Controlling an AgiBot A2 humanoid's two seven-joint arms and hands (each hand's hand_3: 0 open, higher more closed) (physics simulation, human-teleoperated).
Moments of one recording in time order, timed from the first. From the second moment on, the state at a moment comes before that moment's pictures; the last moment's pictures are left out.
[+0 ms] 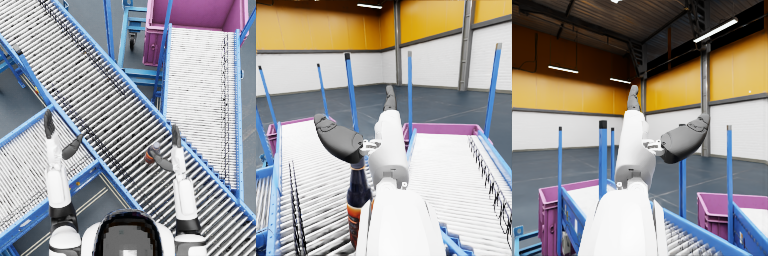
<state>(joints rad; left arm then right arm) 0.46 1.35 -0.11 -1.81 1.38 0.00 0.00 0.15 -1.38 0.10 1.78 1.29 0.00 0.00</state>
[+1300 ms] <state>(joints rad) 0.53 1.39 -0.08 -1.64 1.38 0.00 0.00 0.48 -1.50 0.38 0.96 1.29 -0.09 0.00</state>
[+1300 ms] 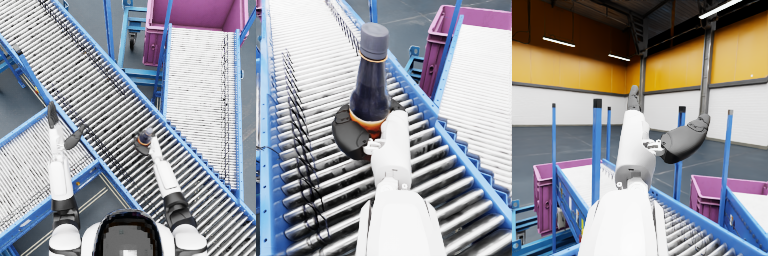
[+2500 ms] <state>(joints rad) 0.54 1.42 -0.06 -1.74 1.38 0.00 0.00 1.06 -1.34 -0.18 0.82 1.29 0.00 0.00</state>
